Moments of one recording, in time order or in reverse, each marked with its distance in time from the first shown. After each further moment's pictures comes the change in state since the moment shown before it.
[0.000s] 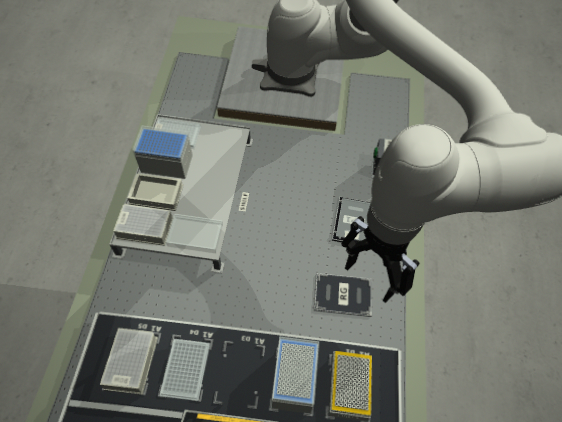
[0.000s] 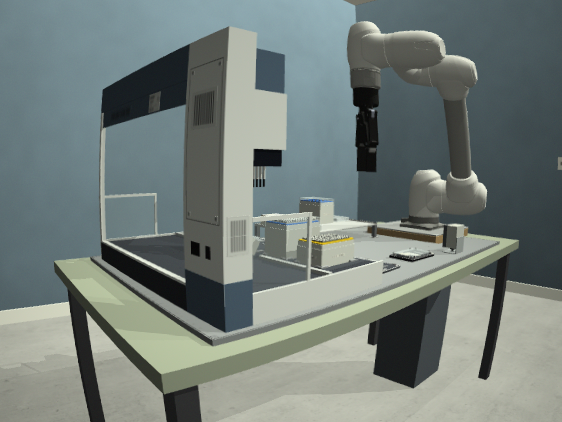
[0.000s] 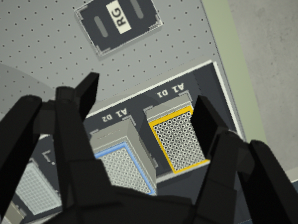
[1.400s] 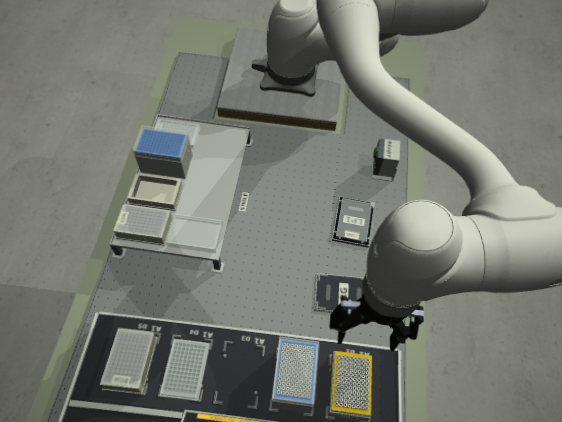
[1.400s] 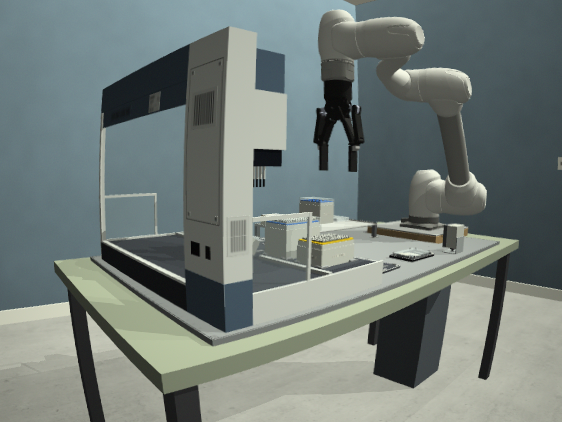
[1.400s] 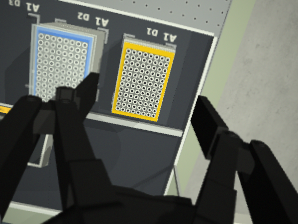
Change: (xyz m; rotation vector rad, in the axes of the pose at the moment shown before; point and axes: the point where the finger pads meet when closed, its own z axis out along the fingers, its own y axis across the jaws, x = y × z) arm -0.099 0.073 0.000 -0.002 -0.001 -0.657
